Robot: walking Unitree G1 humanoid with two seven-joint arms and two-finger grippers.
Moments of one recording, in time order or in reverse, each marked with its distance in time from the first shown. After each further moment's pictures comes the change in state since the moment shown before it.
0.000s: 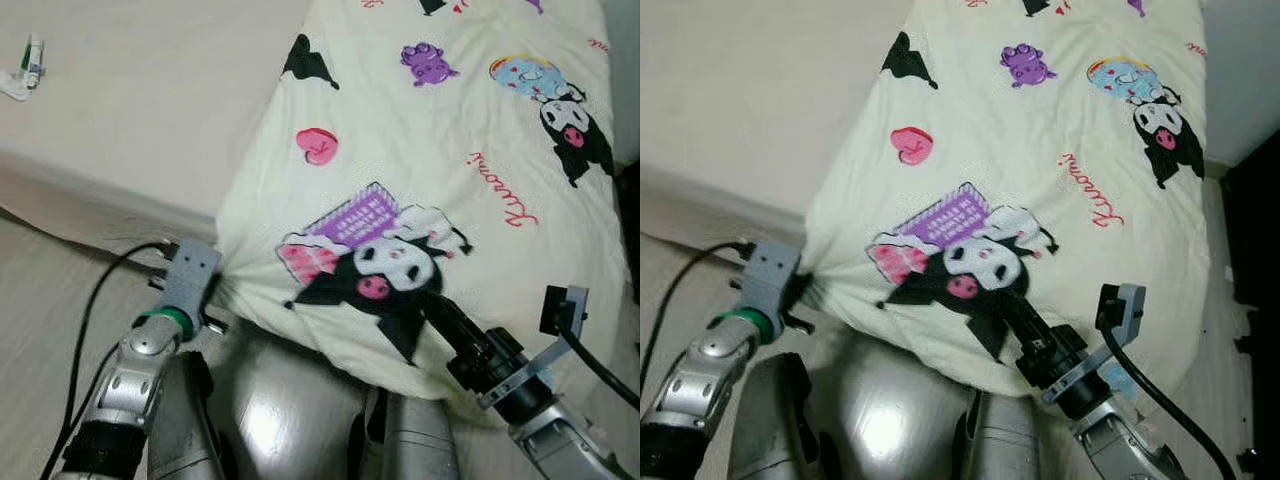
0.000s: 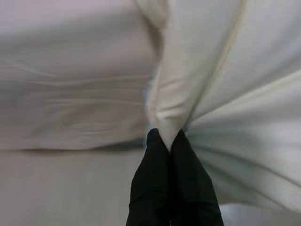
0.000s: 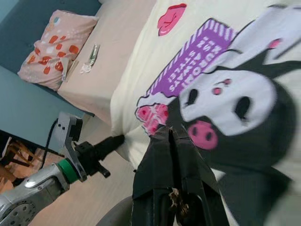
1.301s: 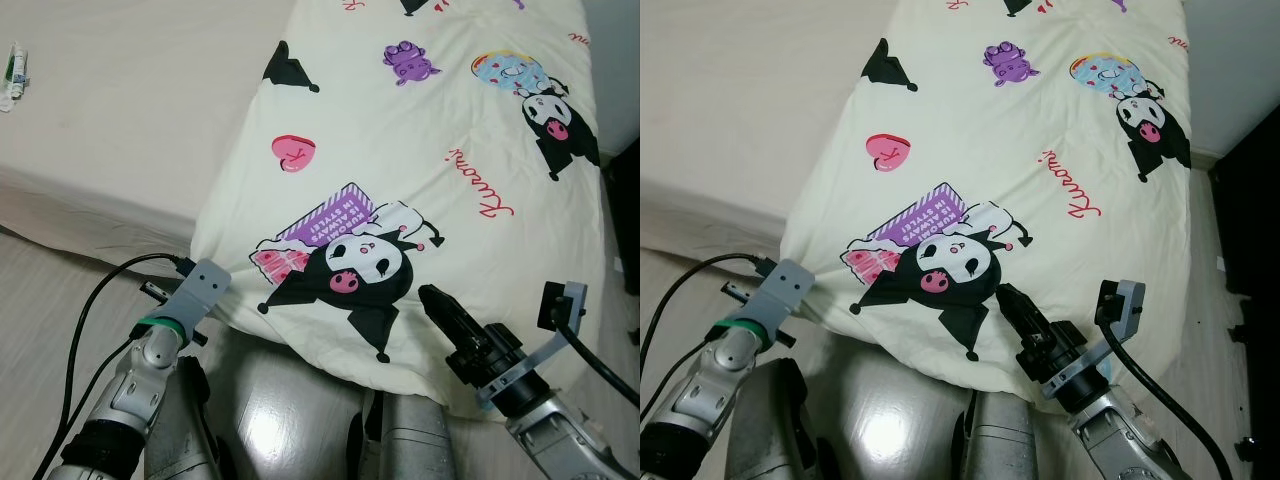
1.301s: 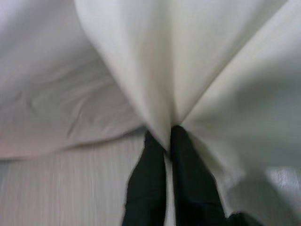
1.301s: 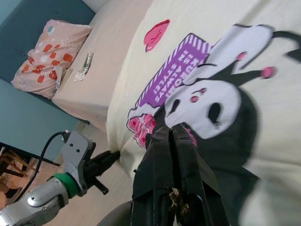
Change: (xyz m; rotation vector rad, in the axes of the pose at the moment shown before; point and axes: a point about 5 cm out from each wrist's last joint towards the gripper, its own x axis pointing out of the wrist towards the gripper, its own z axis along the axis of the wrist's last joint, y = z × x) left arm -0.005 -0.003 -0.034 0.282 0.132 0.043; right arm 0.002 -0.003 0.001 -0.005 -0.004 -0.016
